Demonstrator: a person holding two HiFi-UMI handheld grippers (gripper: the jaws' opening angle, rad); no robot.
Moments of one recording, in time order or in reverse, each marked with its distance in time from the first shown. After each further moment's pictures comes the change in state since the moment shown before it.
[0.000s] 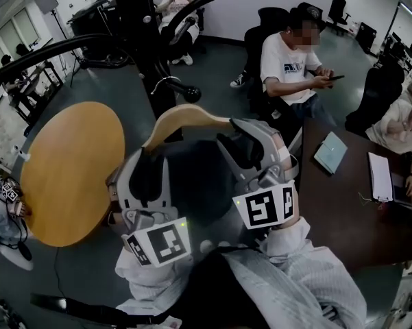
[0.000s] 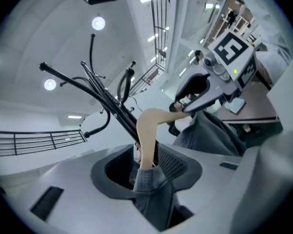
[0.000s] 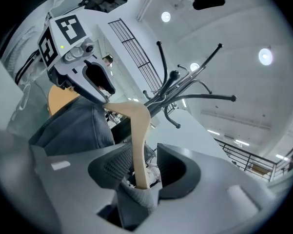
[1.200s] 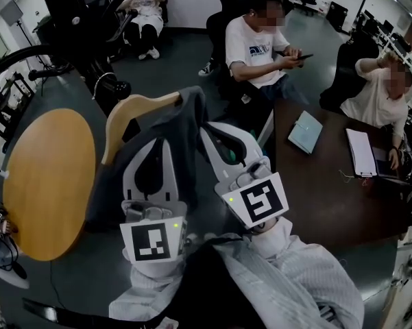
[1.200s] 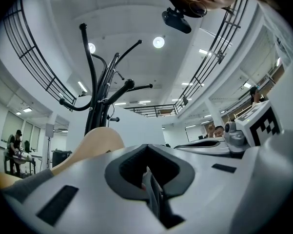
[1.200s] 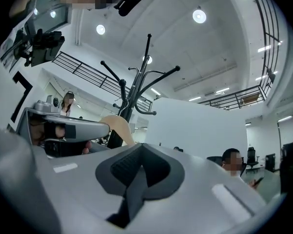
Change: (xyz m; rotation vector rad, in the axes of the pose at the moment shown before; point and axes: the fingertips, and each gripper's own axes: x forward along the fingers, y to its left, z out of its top) left arm 0.023 -0.069 0.076 -0.700 -0.290 -0.173; right arm -0.044 -0.028 -0.029 0.653 -0.089 -0.101
